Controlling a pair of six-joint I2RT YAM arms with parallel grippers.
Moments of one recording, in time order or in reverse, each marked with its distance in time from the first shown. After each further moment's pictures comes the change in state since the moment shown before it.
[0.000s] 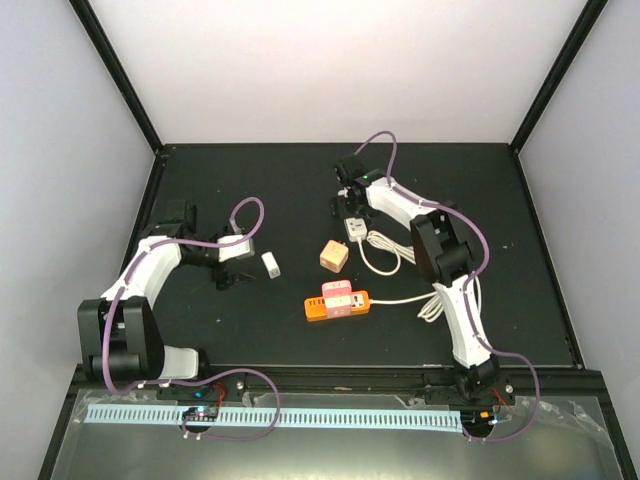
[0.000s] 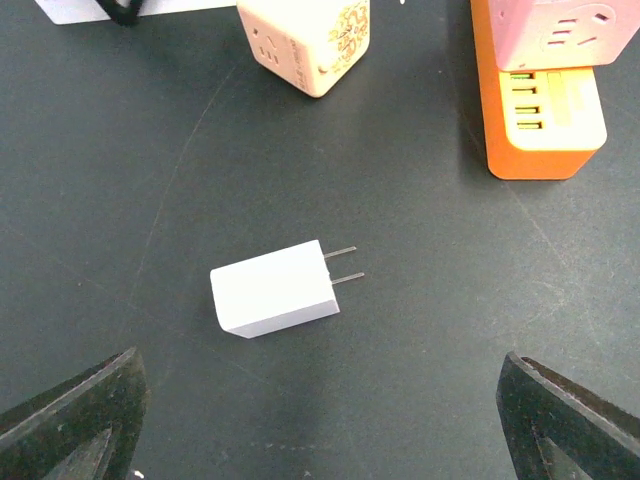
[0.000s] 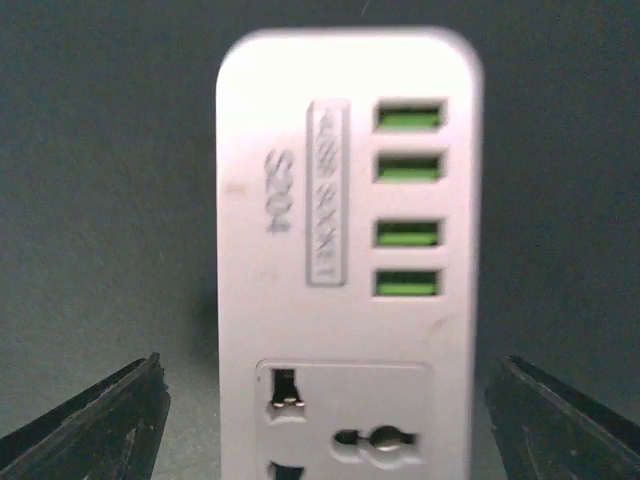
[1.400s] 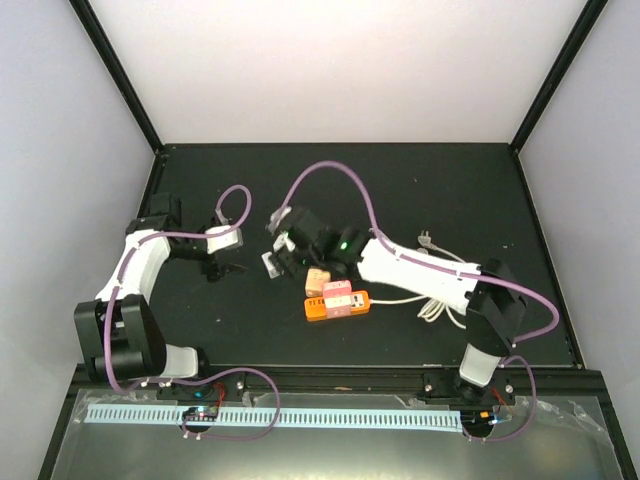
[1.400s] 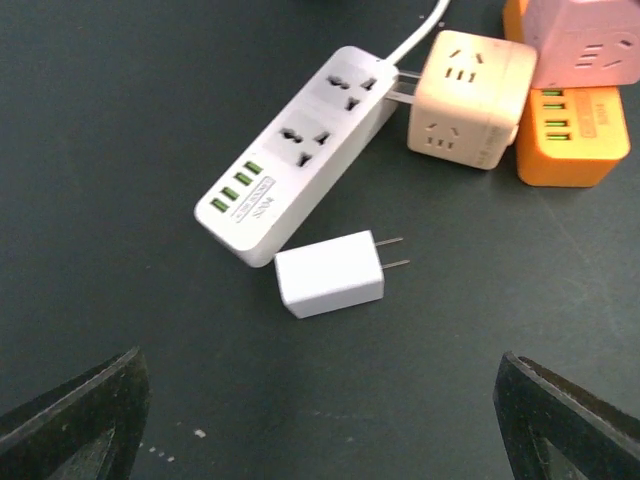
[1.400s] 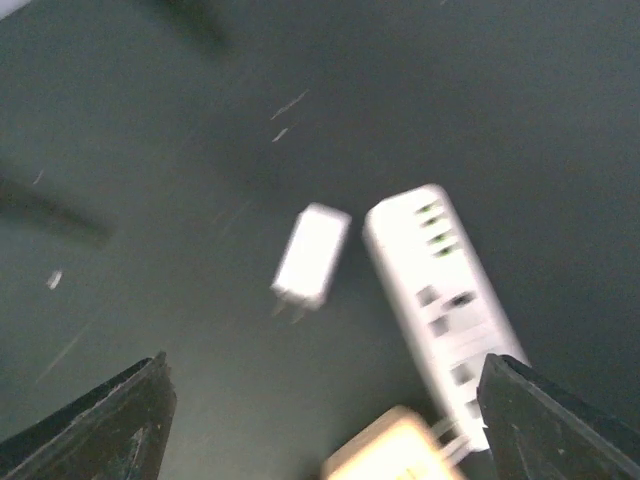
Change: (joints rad) left arm 0.083 0.005 0.068 -0.078 0.044 0.054; right arm 0.488 -0.538 -0.349 0.151 0.085 -0.130
